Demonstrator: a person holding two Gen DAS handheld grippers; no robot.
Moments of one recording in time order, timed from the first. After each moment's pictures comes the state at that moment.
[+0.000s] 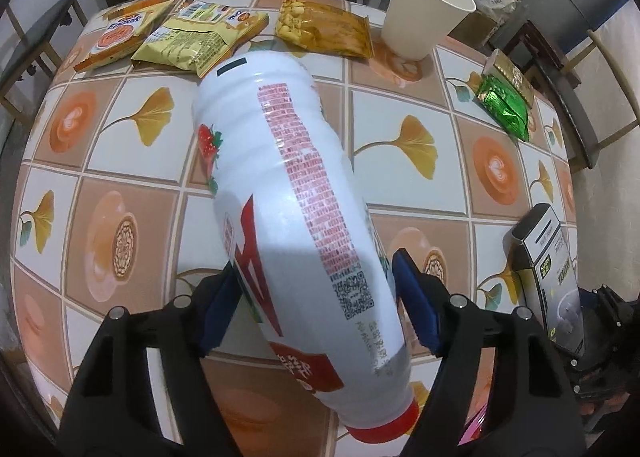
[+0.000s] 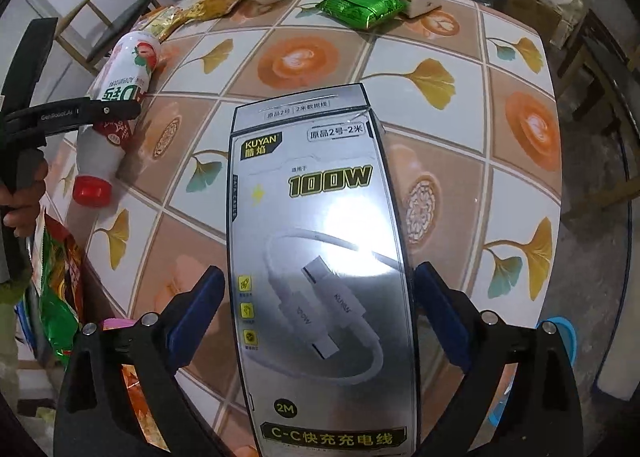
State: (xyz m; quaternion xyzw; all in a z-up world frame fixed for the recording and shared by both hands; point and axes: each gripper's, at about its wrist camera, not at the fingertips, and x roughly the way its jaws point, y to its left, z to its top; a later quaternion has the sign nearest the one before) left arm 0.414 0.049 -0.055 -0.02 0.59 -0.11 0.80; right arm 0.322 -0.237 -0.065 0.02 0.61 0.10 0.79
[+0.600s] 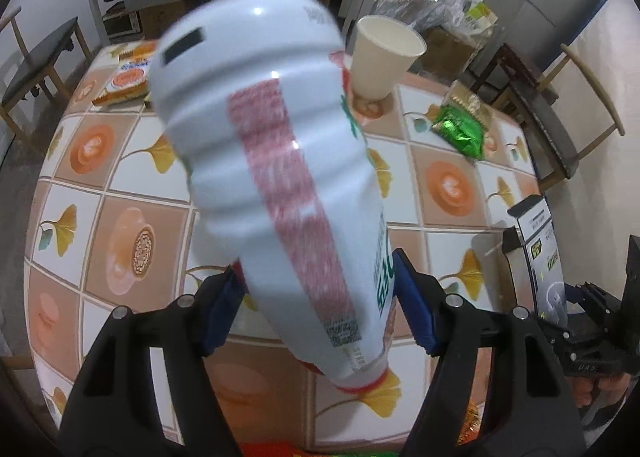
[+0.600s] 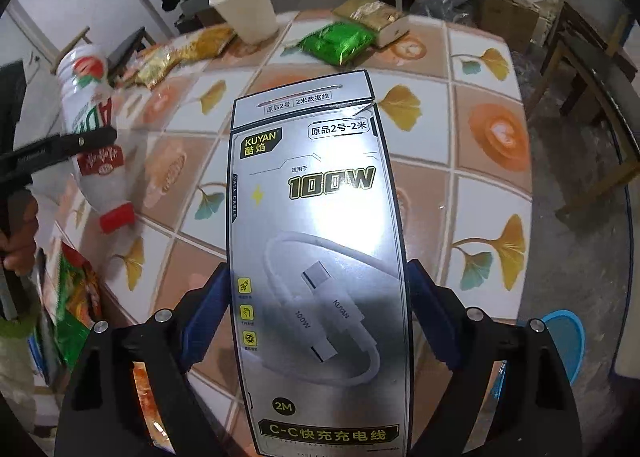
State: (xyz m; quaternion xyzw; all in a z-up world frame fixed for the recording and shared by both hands) left arm 0.381 0.045 -0.005 -0.03 0.53 -0.13 0.84; right arm 0.311 -0.255 -0.039 0.07 0.57 0.08 0.82
